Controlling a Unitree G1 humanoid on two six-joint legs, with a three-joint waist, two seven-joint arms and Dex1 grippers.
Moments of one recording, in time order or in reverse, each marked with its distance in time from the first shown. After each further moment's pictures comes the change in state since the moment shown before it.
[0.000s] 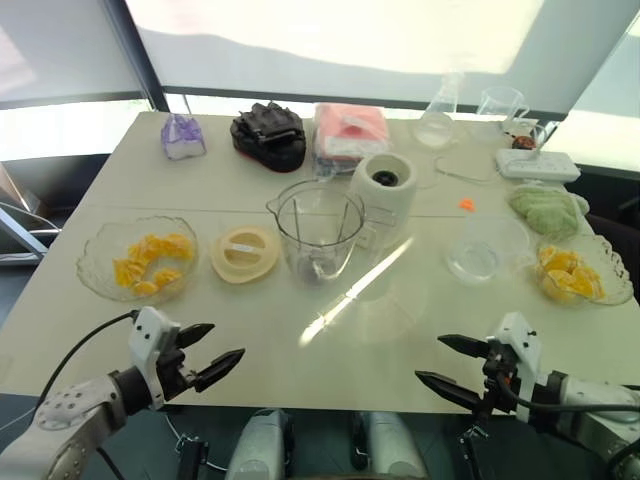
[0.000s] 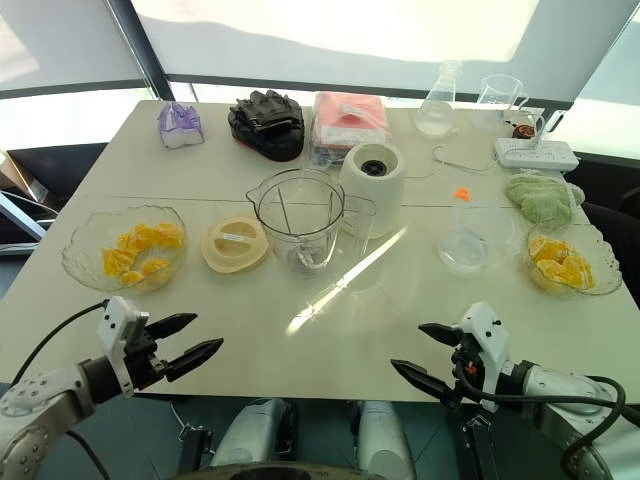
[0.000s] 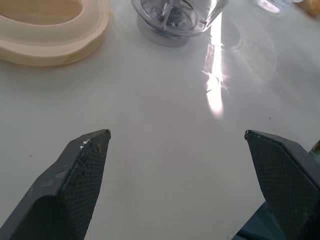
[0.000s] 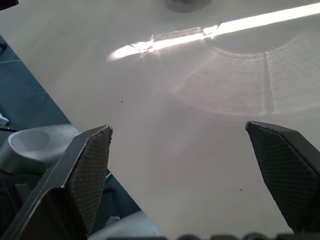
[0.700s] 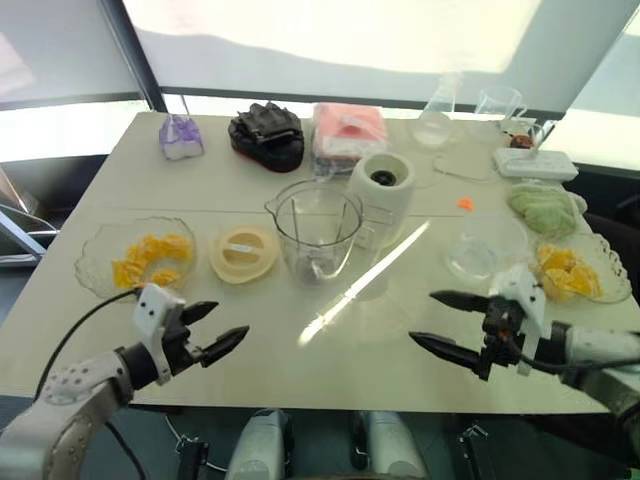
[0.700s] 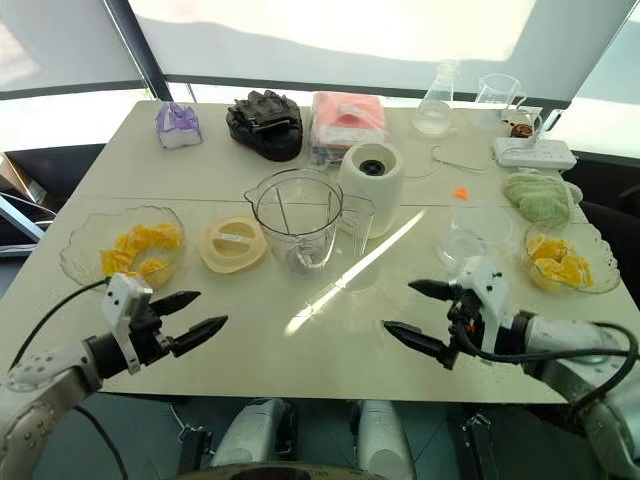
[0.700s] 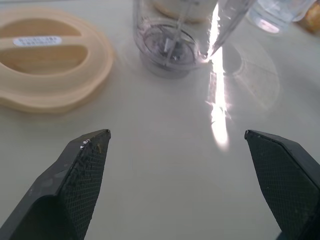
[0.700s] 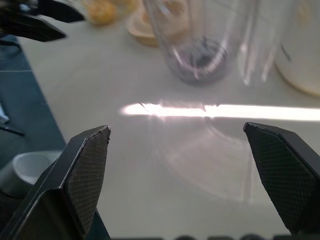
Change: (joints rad) left arm -0.134 0.029 0.022 -0.001 -0.045 0.054 0.040; right arm -0.339 -0.140 -0.048 -0.090 0.254 0.164 -0.002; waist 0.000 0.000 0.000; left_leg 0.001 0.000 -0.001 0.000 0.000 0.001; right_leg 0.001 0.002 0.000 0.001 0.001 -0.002
